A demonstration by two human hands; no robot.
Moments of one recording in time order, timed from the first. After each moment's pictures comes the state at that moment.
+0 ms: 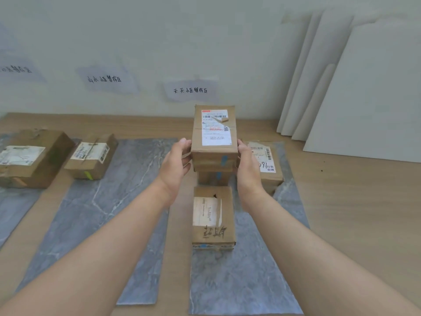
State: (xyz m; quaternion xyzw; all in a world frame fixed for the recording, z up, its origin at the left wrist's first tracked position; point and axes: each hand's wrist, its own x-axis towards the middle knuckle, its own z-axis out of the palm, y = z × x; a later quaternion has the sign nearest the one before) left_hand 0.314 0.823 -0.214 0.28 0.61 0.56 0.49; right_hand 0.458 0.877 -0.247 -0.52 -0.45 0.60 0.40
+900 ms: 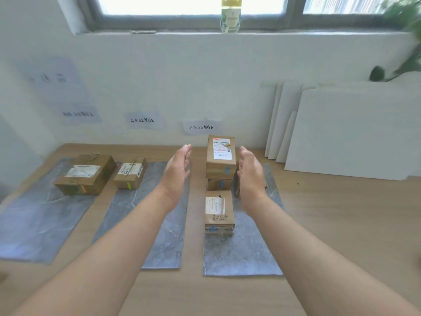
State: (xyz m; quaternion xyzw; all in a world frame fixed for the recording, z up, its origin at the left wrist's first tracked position) left_hand 0.344 0.663 -0.052 0.34 0.59 0.59 0.43; right_hand 0.494 0.724 -0.079 -0.48 -0.45 0.59 0.48
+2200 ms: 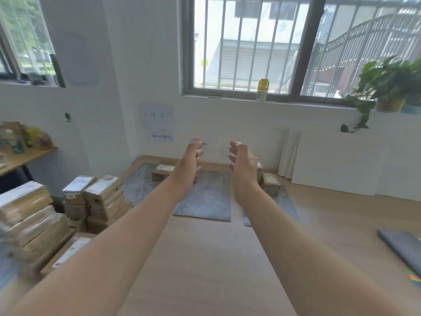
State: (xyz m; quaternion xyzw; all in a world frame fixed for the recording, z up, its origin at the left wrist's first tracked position) left_hand 0.300 0.160 0.117 0.42 0.54 0.63 0.37; right_hand 0.422 0.207 0.121 -0.38 -0.50 0.58 0.52
